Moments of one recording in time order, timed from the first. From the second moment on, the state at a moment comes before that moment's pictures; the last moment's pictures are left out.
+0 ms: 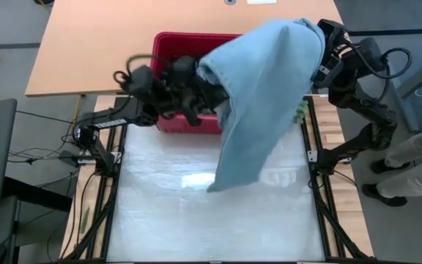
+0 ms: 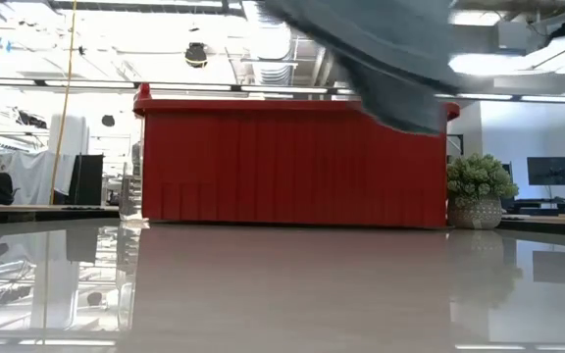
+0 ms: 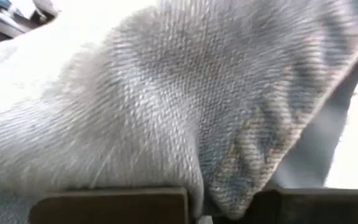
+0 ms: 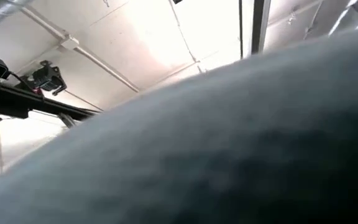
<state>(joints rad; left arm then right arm) 0.06 1.75 2.12 0.27 0.14 -0.55 -0.25 1.35 1.88 0.24 -0.23 0.67</state>
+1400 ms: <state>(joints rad) 0.16 1.75 2.15 0.40 0.19 -0.90 -0.40 1.36 1.88 0.14 -0.13 0.78</state>
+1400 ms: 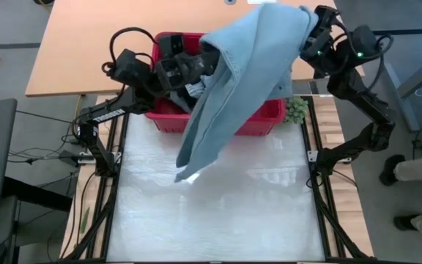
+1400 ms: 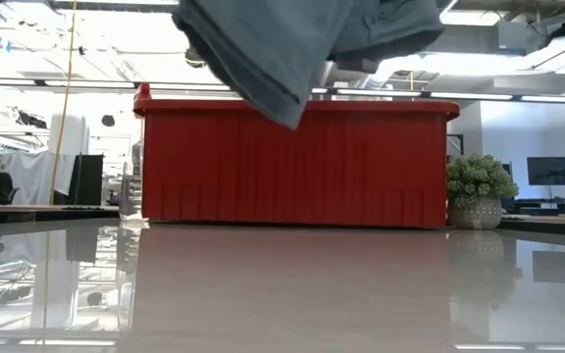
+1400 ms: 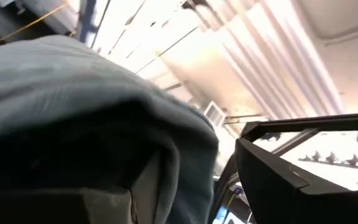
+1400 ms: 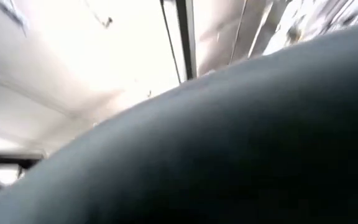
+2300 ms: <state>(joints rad) 0.26 1.75 2.15 0.02 0.32 -0.84 -0.41 1.17 1.88 -0.39 -0.37 0.72</state>
